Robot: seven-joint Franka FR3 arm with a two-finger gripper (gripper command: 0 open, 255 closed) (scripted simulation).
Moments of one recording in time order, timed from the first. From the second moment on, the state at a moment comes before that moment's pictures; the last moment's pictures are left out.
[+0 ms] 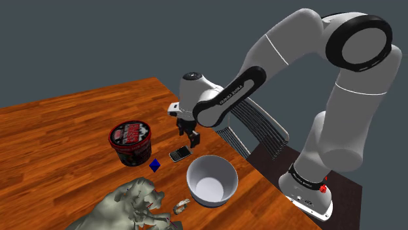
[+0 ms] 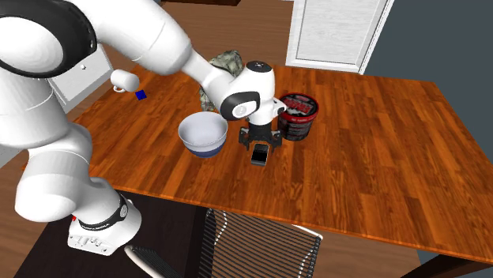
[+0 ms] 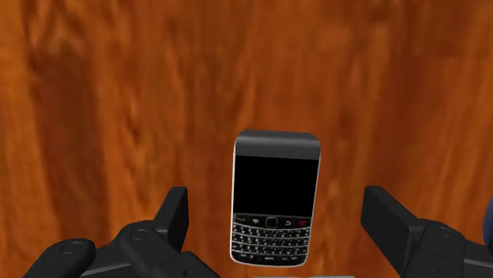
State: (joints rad) arm 0.32 0.16 0.13 -2.31 -0.06 2.52 -0.91
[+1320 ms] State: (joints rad) arm 0.35 0.33 0.14 -2.28 -0.11 2.66 -0.94
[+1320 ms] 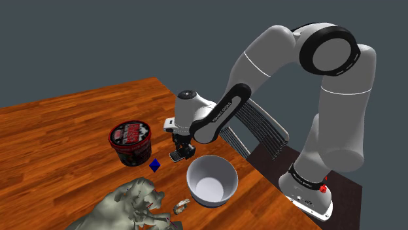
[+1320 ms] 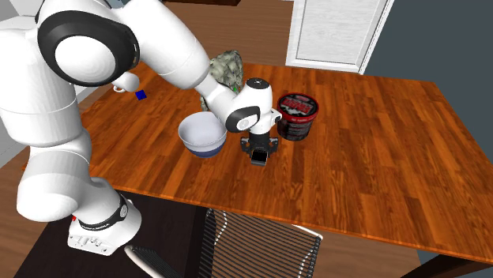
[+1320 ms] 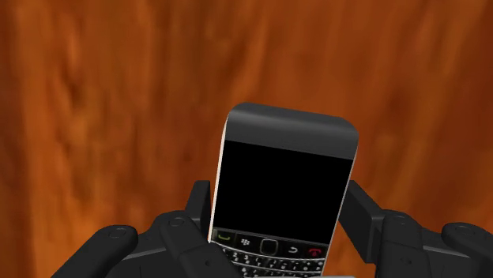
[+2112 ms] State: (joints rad) arm 0.34 0.28 0.15 -2.28 -0.09 2.62 -0.95
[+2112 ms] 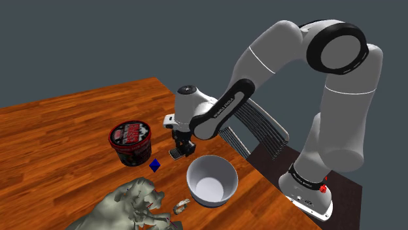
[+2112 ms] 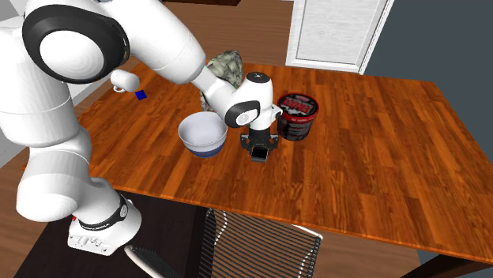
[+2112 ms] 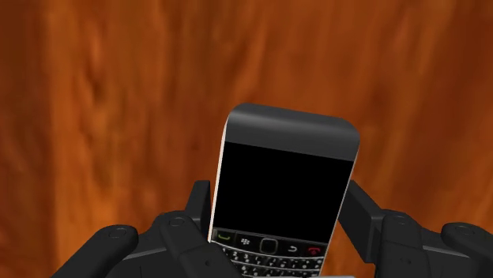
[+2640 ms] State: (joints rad) arm 0.34 0.19 0.16 -2.27 -0.06 2.52 -0.97
